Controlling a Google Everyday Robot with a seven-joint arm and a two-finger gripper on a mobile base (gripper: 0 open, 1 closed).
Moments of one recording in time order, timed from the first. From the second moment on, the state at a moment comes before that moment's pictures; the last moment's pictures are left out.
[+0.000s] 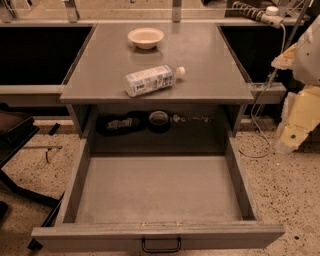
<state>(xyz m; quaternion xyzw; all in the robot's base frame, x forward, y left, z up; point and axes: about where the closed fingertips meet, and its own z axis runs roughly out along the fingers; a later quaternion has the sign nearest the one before) 0.438 -0.217 0.976 -0.60 0.78 -0.03 0.16</state>
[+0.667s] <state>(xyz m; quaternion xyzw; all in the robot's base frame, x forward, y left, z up) 0.444 -0.215 0.980 -0.61 0.77 -0.03 0.17</state>
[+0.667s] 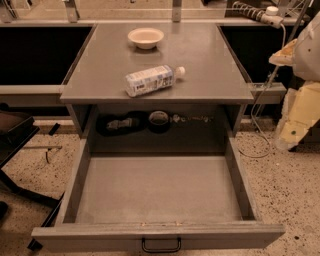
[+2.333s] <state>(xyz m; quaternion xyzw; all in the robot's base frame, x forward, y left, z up) 0.645 -0.188 0.948 -0.67 0.71 -0.01 0.22</state>
